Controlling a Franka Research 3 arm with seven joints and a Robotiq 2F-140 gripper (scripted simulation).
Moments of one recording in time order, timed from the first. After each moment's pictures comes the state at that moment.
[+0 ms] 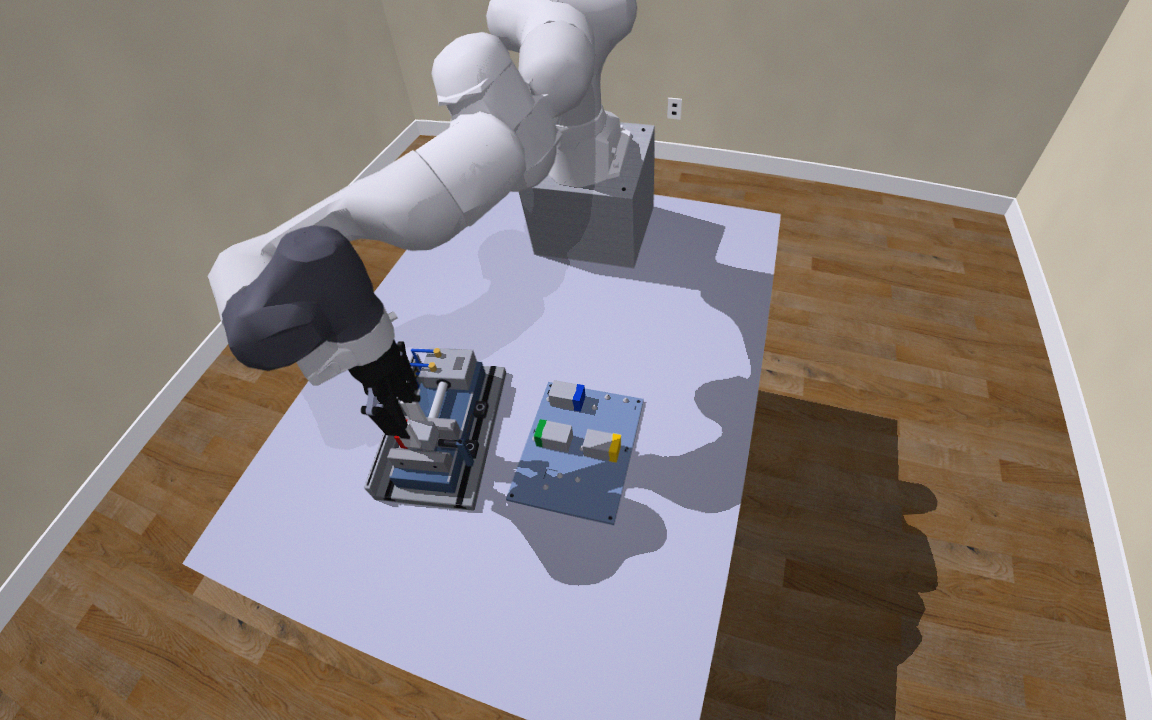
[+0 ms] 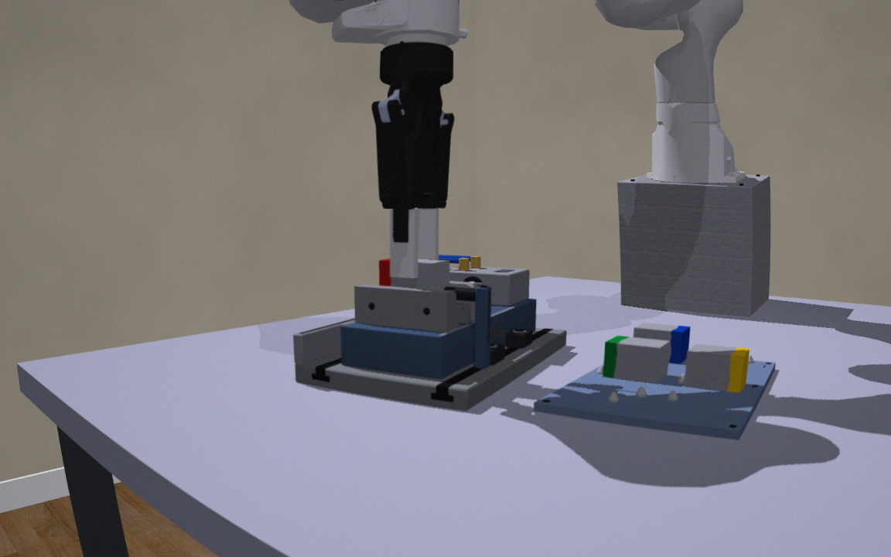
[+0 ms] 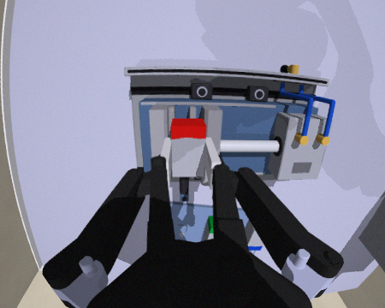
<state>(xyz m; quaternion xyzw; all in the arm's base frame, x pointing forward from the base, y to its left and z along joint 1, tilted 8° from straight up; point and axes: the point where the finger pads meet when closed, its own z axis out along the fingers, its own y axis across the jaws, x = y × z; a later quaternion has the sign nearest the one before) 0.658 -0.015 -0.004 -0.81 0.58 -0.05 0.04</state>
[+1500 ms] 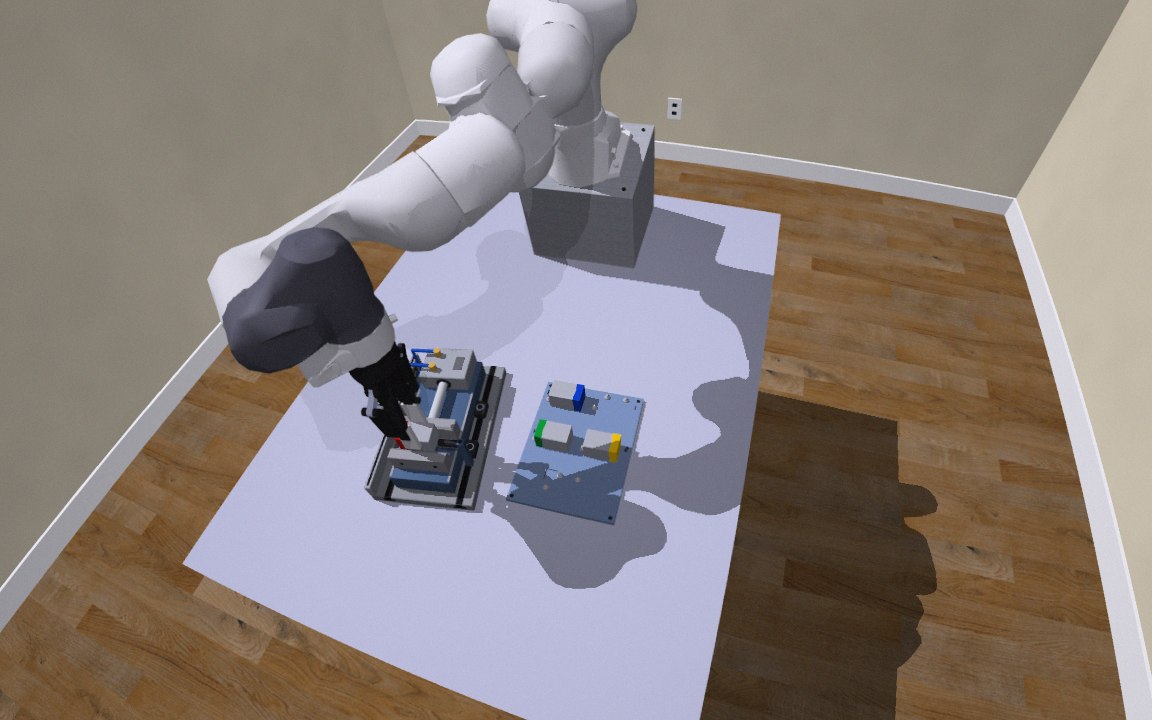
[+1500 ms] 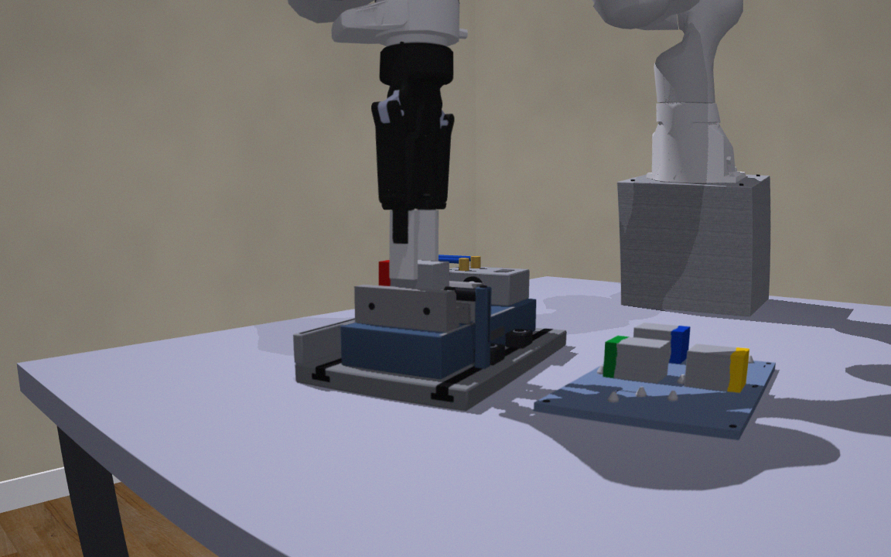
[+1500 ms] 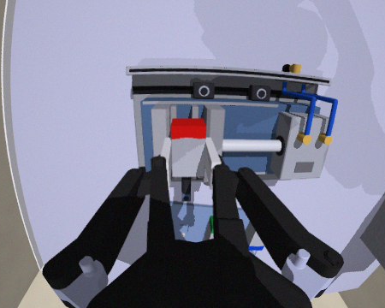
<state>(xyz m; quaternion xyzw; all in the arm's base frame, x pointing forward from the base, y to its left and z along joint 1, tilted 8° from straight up) 0.661 -0.013 -0.005 -0.81 0.58 -0.05 0.05</state>
